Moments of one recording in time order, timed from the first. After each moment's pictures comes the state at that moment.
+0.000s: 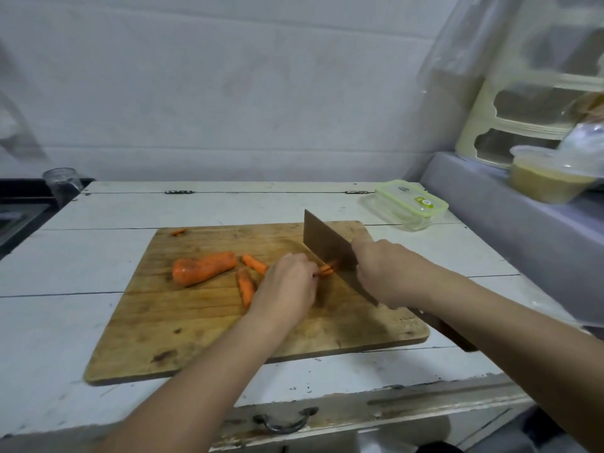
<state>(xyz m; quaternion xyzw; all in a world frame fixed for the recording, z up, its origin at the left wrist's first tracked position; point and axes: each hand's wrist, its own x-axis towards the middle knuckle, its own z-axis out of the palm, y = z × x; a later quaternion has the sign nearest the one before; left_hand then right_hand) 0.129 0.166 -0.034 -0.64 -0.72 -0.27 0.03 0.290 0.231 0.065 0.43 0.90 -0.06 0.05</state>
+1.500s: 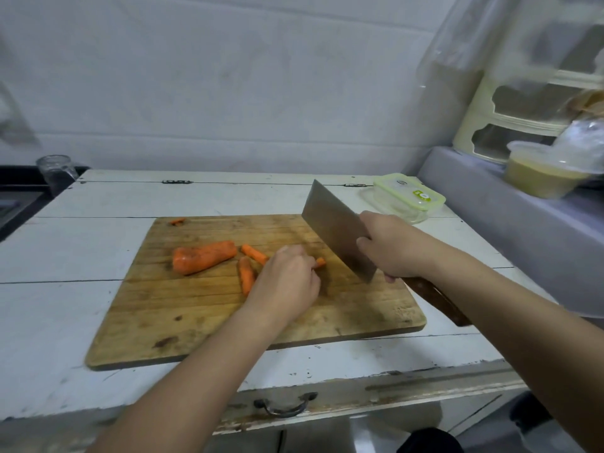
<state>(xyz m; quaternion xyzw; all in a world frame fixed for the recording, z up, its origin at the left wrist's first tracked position) 0.134 0.153 -0.031 -0.63 -0.73 -0.28 0.01 0.289 0.240 0.079 0.44 0.89 -0.12 -0.02</state>
